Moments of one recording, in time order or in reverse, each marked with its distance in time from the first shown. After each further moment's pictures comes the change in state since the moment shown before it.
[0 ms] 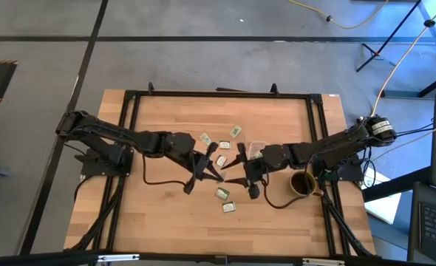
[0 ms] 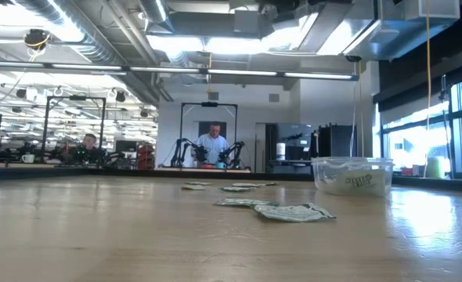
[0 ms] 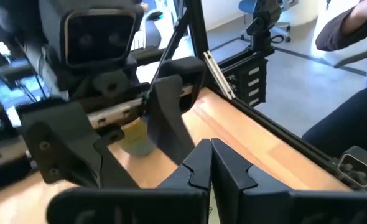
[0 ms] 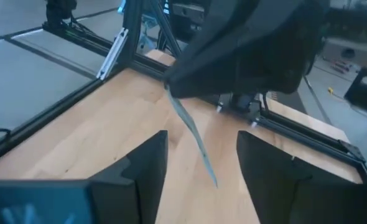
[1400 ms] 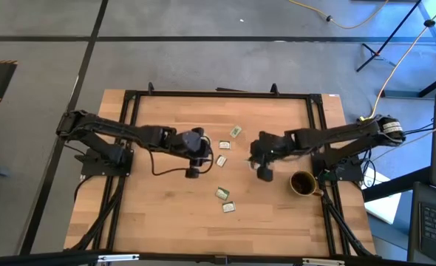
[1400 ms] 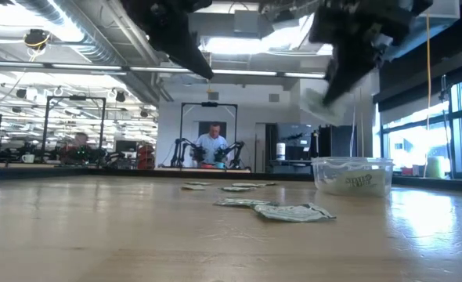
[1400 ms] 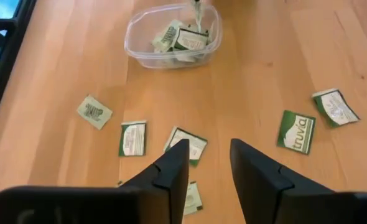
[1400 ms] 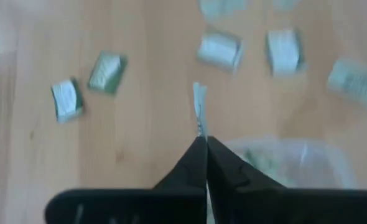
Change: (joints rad) left arm 0.089 -0.001 0.000 -0.478 -0.379 -0.230; right arm -0.185 -0.126 0.001 -0.826 -0.016 0.493
